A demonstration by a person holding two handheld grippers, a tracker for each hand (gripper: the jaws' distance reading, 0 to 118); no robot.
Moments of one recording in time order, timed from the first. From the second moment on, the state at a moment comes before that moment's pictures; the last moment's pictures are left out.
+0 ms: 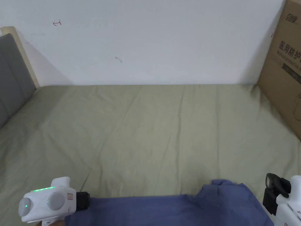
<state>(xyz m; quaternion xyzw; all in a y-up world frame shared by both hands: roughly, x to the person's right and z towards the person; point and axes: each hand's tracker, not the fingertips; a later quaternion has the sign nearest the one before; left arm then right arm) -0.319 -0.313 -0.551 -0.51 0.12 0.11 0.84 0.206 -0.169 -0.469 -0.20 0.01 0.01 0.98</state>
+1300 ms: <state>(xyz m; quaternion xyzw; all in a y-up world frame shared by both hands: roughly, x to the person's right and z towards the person) -0.298 -0.218 -0.431 -0.40 0.08 0.10 0.91 0.275 -0.196 -0.484 -0.34 0.07 -0.01 0.94</state>
